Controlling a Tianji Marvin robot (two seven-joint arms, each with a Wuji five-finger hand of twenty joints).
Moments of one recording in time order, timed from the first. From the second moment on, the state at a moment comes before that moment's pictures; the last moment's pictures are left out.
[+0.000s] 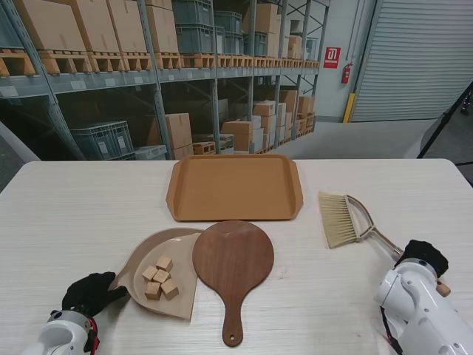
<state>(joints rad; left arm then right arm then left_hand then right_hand) 2.02 -1.09 -1.52 -1.76 0.91 0.18 0.05 -1.50 -1.10 1.34 -1.28 -0.93 0.77 -0.09 1.11 -0.15 -0.10 -0.02 0.74 0.40 0.92 0.58 1.19 0.33 -0.24 0.75 1.05 0.31 1.21 0.54 0.52 0.41 1.39 0.70 0.75 -1.14 1.33 -0.11 0.96 -0.20 1.04 0.70 1.16 0.06 0.87 0.63 1.15 0.13 1.07 0.31 0.80 0.26 1.47 0.35</state>
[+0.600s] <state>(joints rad) 2.02 -1.09 -1.52 -1.76 0.91 0.18 0.05 -1.55 -1.08 1.38 -1.31 -1.02 0.67 -0.06 1.11 -0.15 -0.10 -0.02 0.74 0.40 0.92 0.58 1.19 0.33 -0.23 0.76 1.05 0.31 1.21 0.54 0.52 0.41 1.39 0.70 0.56 -1.06 1.36 -0.17 0.85 -0.14 0.96 0.61 0.96 0.06 0.75 0.55 0.96 0.12 0.84 0.39 0.64 0.25 1.32 0.45</state>
